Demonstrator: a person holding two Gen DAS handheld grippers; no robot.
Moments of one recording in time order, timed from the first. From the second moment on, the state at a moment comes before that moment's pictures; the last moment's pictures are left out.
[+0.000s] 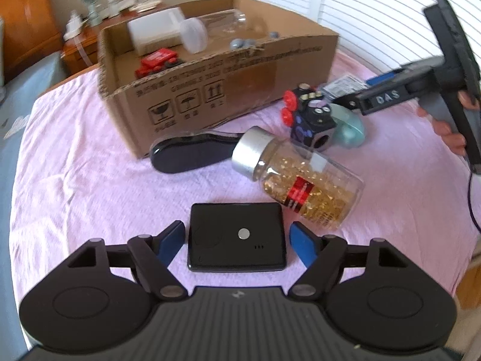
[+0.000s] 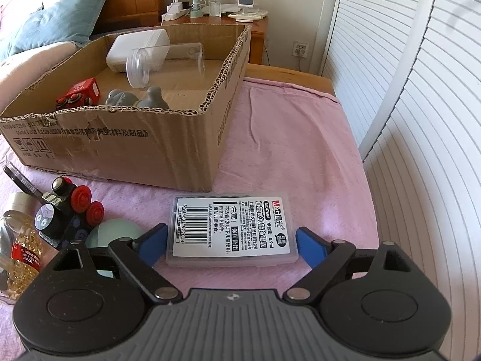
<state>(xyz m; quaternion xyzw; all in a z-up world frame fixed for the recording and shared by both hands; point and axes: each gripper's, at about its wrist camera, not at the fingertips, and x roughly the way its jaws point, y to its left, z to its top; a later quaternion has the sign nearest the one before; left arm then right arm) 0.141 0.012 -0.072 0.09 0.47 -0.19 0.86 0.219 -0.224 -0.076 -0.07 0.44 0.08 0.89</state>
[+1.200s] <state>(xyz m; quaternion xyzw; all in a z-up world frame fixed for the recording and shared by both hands) 0.125 0.036 -0.036 0.11 0.45 -0.18 0.87 0.202 -0.212 0.011 -0.06 0.39 0.14 0.91</state>
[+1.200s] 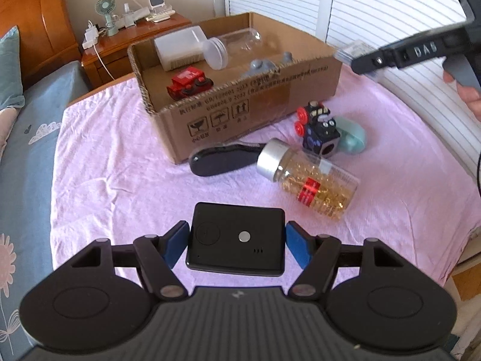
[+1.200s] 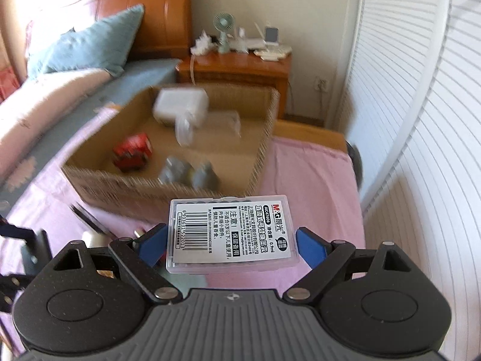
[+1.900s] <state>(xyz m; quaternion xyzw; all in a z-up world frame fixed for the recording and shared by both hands) 0.131 0.057 -0.009 0.09 0.42 -0.16 0.89 0.288 -0.164 0.010 -0.04 0.42 0.14 0.90</state>
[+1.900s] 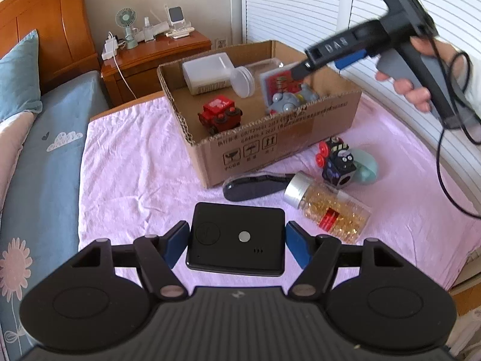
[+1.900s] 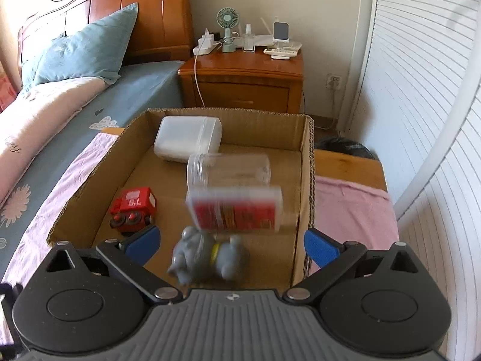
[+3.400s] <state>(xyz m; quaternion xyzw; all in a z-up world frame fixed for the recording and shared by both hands) 0.328 0.017 0.015 0.06 0.41 -0.09 0.91 0.173 -0.210 -0.013 0.04 0.47 0.03 0.88</state>
